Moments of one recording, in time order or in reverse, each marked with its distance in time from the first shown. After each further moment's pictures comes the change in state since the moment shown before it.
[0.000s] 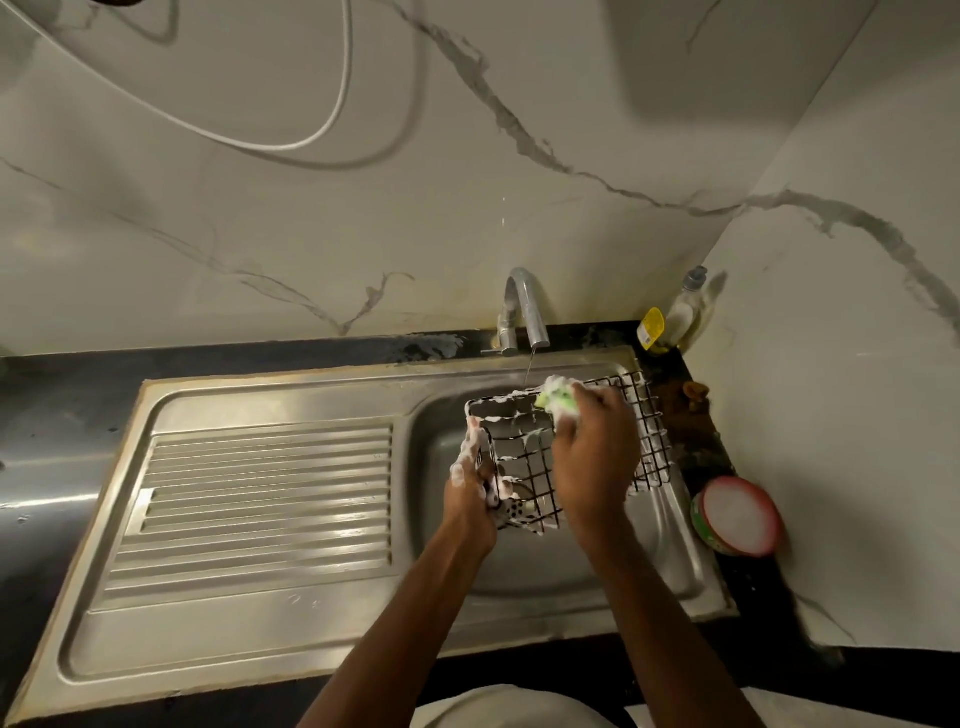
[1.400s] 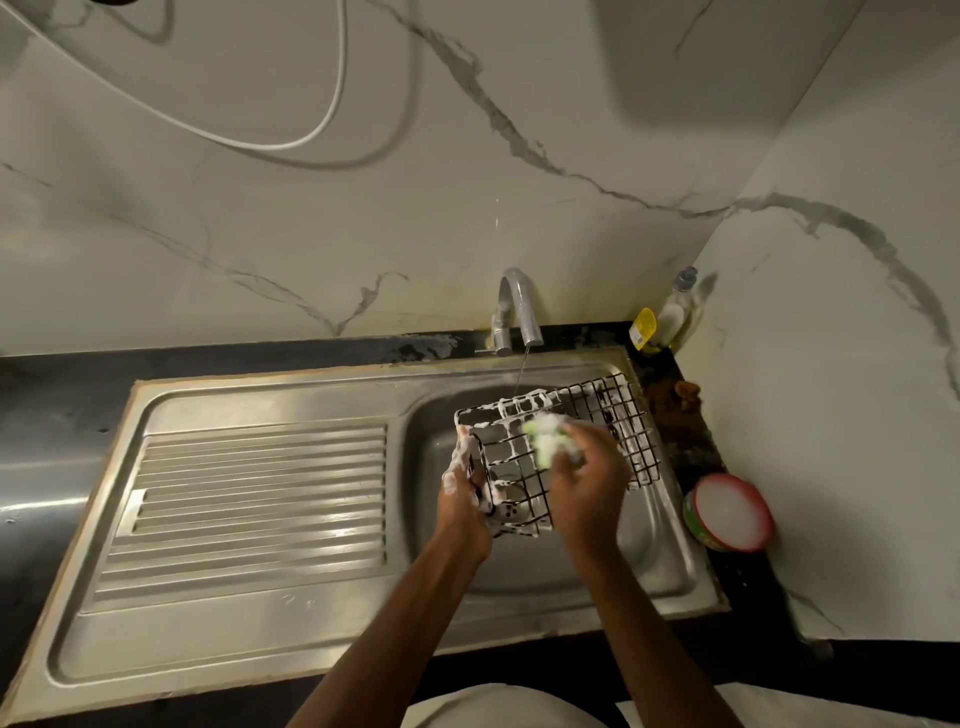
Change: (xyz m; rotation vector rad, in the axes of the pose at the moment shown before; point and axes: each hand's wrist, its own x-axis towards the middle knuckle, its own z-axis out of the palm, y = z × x) left_hand -0.012 -0.005 -0.005 -0.014 -0.015 0.047; right_hand -0.034 0.024 0.006 0.436 0.009 -0.012
